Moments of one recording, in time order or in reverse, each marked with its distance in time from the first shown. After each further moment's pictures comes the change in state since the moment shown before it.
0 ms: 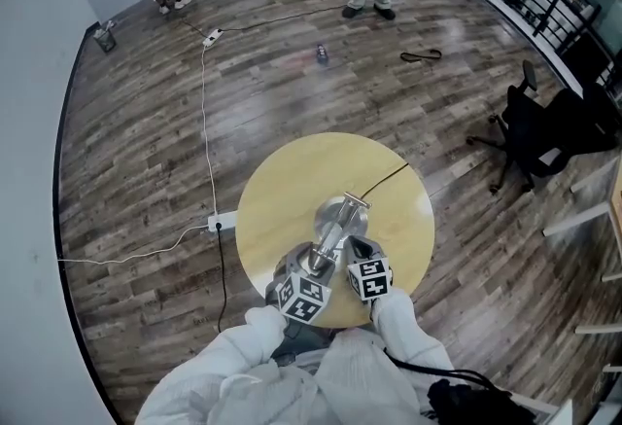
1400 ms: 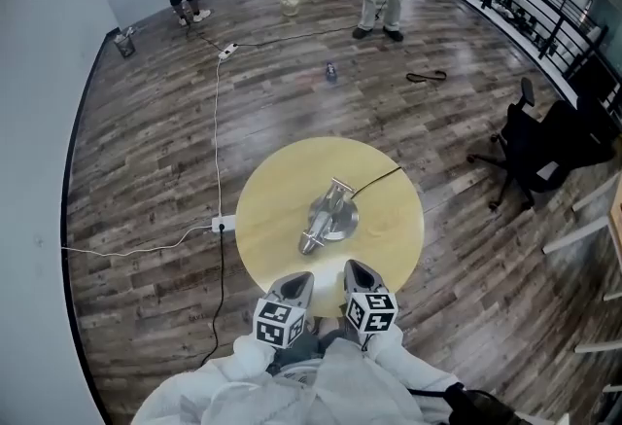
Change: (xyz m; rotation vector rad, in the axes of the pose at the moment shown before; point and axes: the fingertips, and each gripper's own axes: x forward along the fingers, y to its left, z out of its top) left arm -0.105 -0.064 0.000 -0.456 -0.229 -0.009; right arm -0.134 0.040 0.000 0.276 -0.198 0.011
